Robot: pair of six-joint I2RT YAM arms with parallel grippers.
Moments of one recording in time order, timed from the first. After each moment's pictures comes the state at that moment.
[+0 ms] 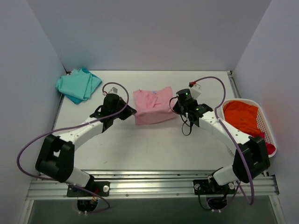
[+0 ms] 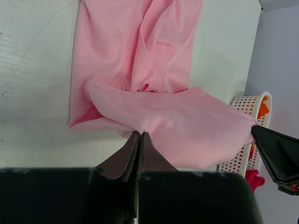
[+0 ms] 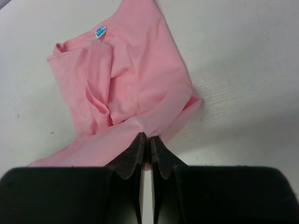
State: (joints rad) left arm -0.45 1.47 0.91 0.00 0.08 -1.00; right arm 0.51 1.42 1.04 -0.32 0.36 0.83
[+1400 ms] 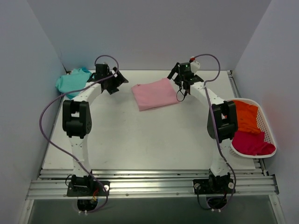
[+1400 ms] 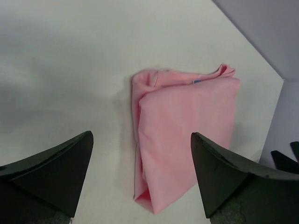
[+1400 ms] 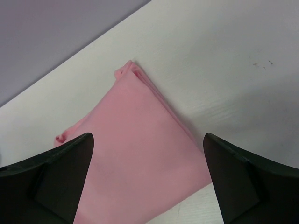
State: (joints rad) left arm -0.14 2.27 1.89 -0.28 0.26 -0.80; right arm 0.28 2.10 1.71 -0.26 0.27 0.73
